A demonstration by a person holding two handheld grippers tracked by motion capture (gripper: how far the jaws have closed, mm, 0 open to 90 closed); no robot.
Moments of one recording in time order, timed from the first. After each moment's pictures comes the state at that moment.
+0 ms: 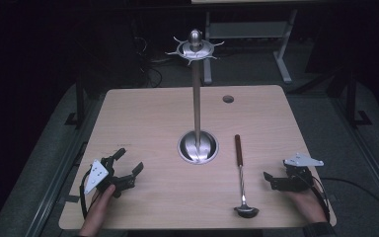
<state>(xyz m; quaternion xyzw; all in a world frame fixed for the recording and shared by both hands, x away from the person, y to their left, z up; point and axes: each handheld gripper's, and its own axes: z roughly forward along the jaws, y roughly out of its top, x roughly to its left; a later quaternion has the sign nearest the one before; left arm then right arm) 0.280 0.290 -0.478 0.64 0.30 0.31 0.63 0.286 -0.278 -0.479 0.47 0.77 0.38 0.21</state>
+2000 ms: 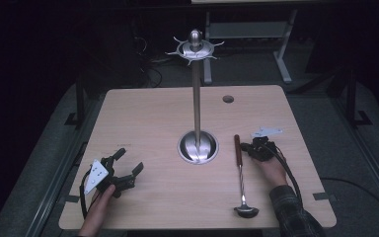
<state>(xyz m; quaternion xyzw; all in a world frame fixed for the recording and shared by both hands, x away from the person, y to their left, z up) 0.280 0.290 -0.478 0.64 0.30 0.31 0.63 0.385 -0.208 -0.481 0.41 0.81 0.39 0.16</state>
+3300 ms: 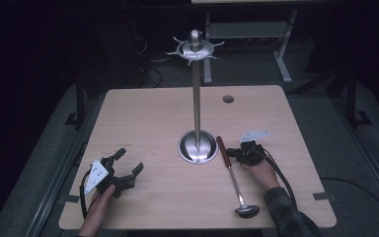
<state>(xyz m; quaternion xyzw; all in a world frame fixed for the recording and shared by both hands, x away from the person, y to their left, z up) 0.280 0.290 -0.478 0.64 0.30 0.31 0.63 0.376 -0.174 -0.480 0.35 0.83 0.42 0.11</state>
